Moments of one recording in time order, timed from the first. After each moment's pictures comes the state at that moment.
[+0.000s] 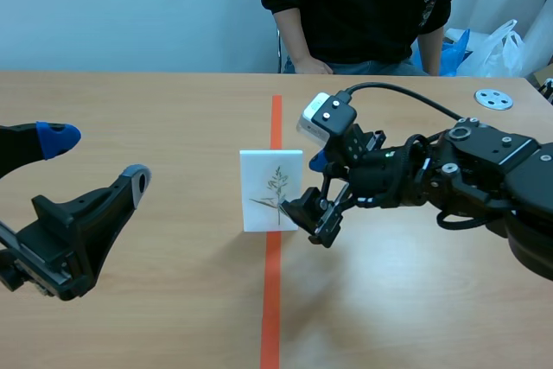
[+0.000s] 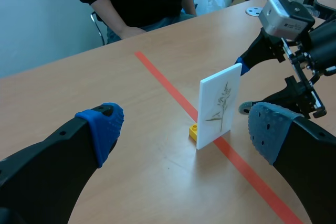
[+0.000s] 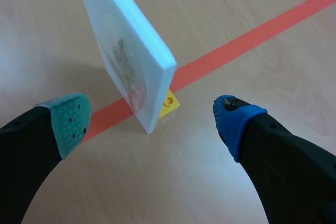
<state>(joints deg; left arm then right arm) 41.5 -28.5 -4.2 118.2 -15.3 -18.7 -10.9 19.4 26.6 -42.9 69.3 17.3 28.2 -5.5</state>
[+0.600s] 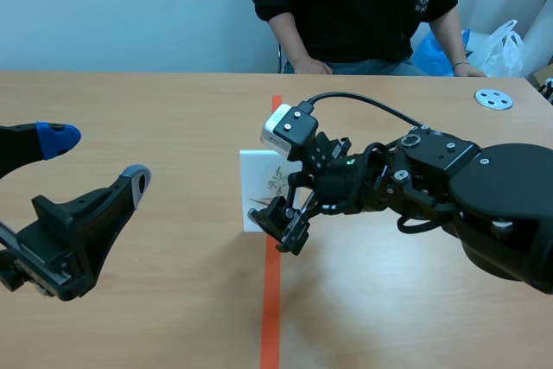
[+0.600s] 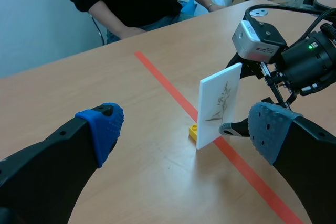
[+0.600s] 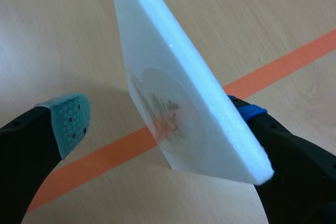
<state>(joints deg) 41.5 -28.5 -4.2 118.2 -15.3 -18.7 -10.9 22.4 20.5 -46.8 63.4 14.7 28.2 -4.0</state>
